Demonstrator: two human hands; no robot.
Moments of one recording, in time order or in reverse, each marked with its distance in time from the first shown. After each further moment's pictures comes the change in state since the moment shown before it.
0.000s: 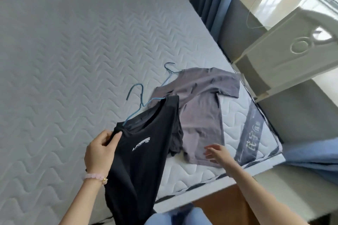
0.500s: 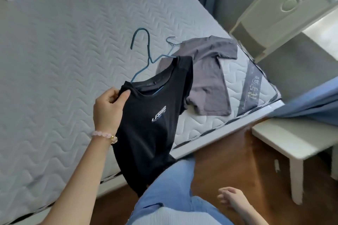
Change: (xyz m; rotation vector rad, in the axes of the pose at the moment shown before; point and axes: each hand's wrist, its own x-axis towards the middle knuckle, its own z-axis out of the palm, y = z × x) left_hand -0.086 -0.010 -0.100 -0.164 -0.080 0.186; right_hand -0.228 0.256 0.117 0.195 0.035 0.380
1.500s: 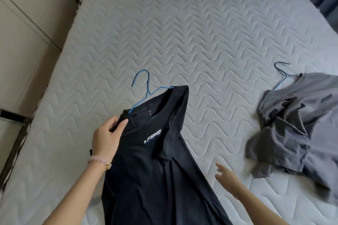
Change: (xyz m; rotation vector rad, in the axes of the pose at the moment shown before) left_hand 0.226 -0.259 -0.247 0.286 0.203 -0.224; right_hand 0.125 -0.291 0.384 -0.844 -0.203 -0.379
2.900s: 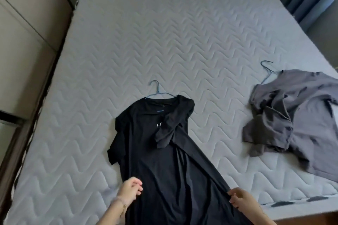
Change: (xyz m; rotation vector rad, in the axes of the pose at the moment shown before) left_hand -0.103 -0.152 0.004 -0.201 -0.711 -0.690; right_hand -0.125 0.047 0.061 0.213 0.123 0.208
